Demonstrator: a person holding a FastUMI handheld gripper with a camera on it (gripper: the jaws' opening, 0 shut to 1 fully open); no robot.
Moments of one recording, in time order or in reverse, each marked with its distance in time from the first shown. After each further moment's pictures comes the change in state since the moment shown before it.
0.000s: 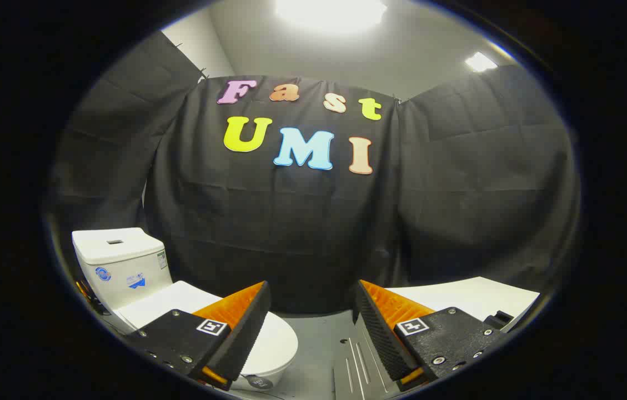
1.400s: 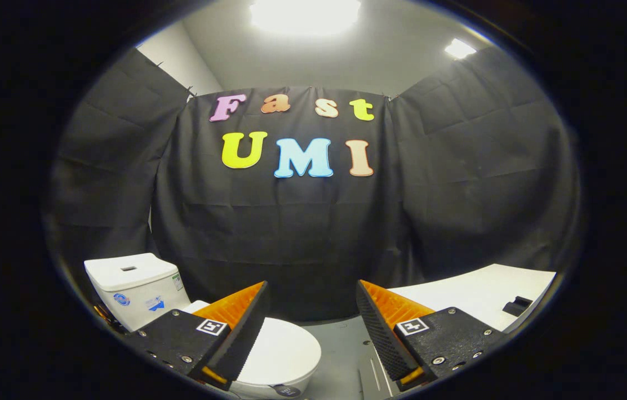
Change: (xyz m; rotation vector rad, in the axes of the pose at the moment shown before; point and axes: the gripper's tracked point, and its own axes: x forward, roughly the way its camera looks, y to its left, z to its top) arm -0.001 0.016 0.016 0.164 -0.042 0.023
